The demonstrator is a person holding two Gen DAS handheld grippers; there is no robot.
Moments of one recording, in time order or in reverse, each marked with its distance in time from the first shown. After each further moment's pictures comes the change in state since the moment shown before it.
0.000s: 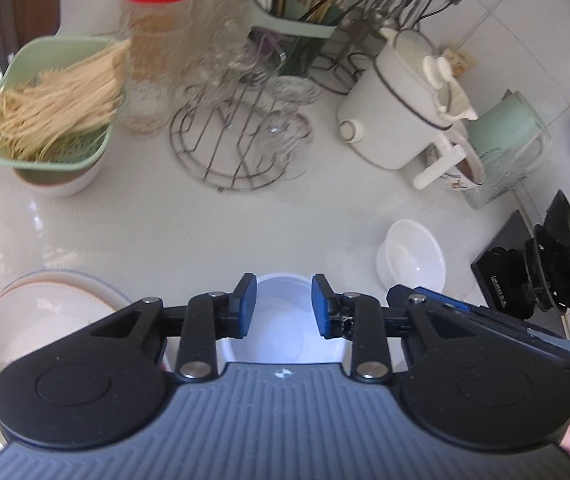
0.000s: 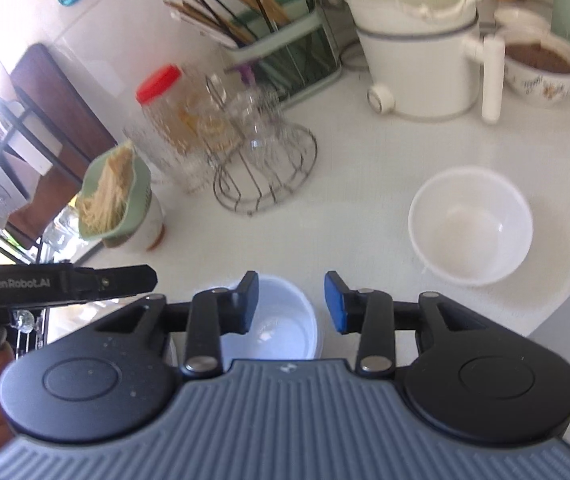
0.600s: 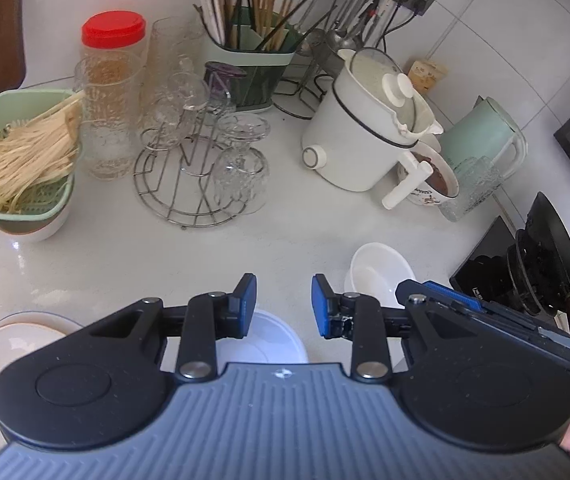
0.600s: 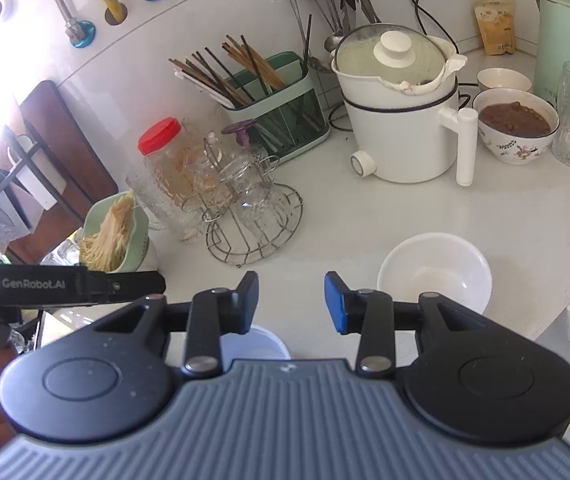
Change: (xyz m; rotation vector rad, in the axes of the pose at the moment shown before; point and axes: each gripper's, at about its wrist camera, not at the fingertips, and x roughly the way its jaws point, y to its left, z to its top) left arm -0.005 -0.037 0.011 0.067 -0.064 -0.029; right arm -0.034 -0.011 0.018 -0.039 -0.135 -0.028
